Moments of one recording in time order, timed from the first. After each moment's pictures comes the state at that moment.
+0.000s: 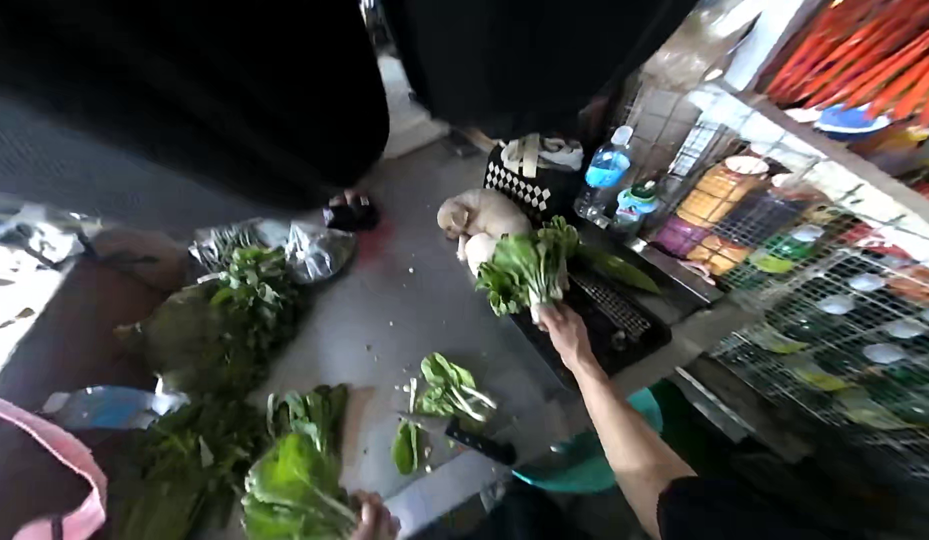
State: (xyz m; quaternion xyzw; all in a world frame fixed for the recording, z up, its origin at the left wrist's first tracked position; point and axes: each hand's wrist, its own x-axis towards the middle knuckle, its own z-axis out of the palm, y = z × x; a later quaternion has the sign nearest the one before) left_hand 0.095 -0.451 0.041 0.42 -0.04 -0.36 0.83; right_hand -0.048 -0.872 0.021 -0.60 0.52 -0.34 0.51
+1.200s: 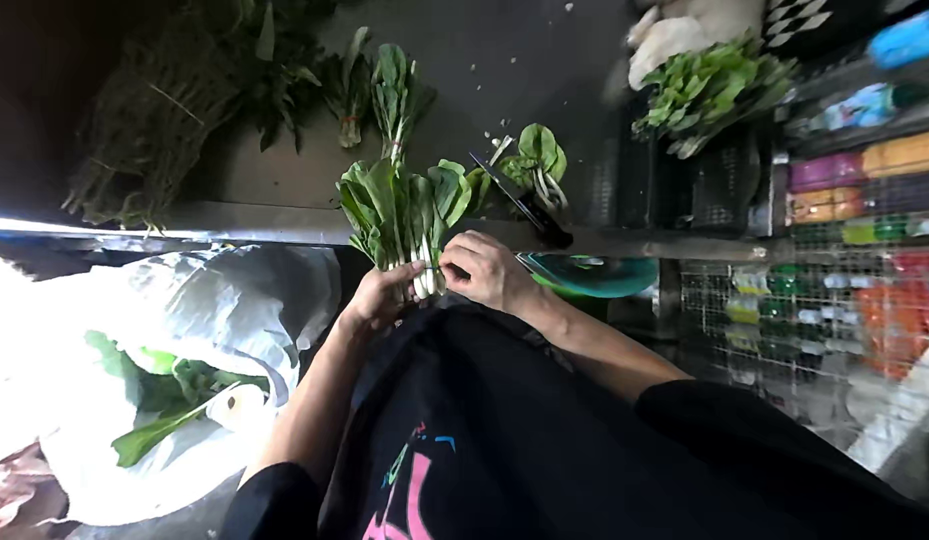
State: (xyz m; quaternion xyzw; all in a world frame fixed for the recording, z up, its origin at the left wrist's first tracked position) left_hand 0.105 -0.298 0.002 0.44 0.06 -0.55 0.71; right_hand 0.016 -0.498 0.040 -0.95 -0.09 -0.08 0.28
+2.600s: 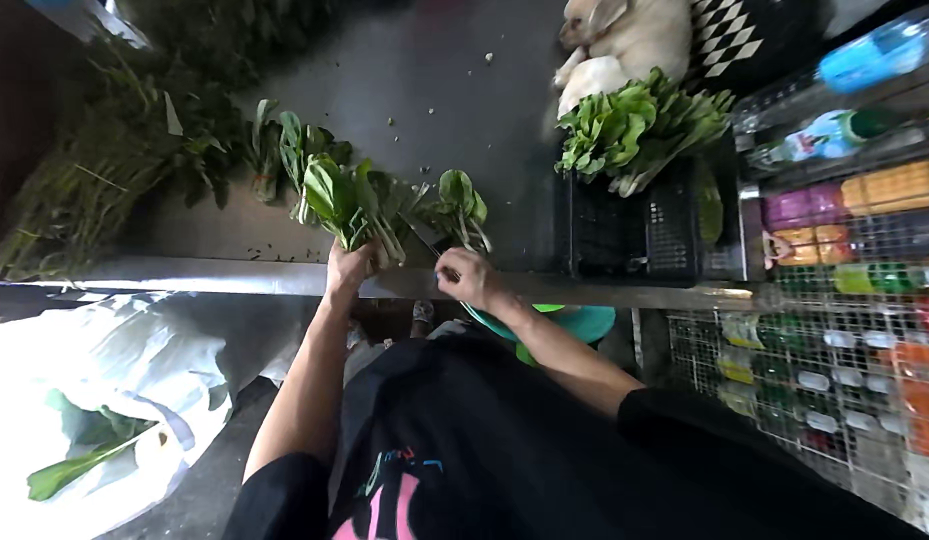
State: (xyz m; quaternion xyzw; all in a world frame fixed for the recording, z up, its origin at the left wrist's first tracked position) left_hand 0.120 -0.490 -0.033 0.76 0.09 -0.30 0.57; right_hand -0.028 -0.699 -0.028 -0.92 0.00 -0.02 0.39
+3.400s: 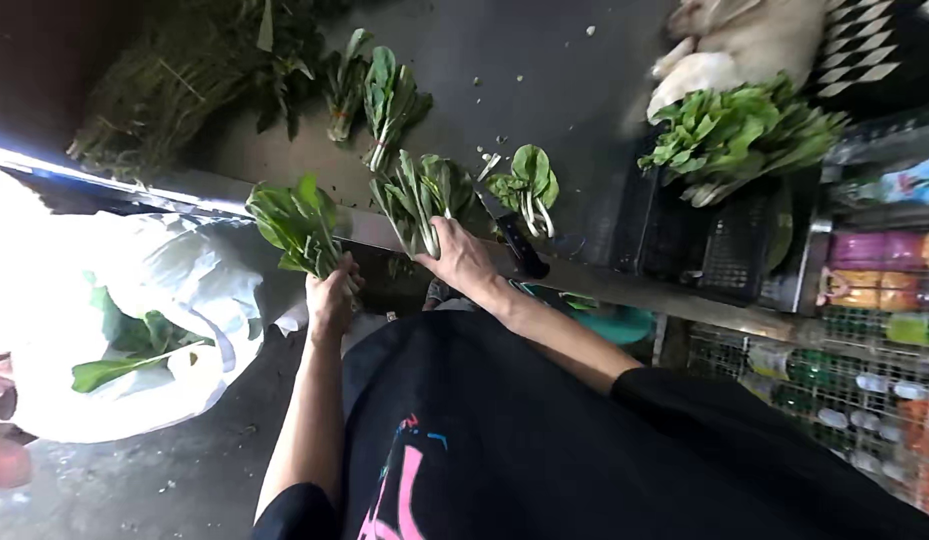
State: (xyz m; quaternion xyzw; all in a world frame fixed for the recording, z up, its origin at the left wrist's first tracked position) left_hand 0.053 -0.322 -0.034 0.57 0.20 -0.17 0.78; right_hand 0.029 -0.564 -0.011 -0.96 0.07 0.08 0.26
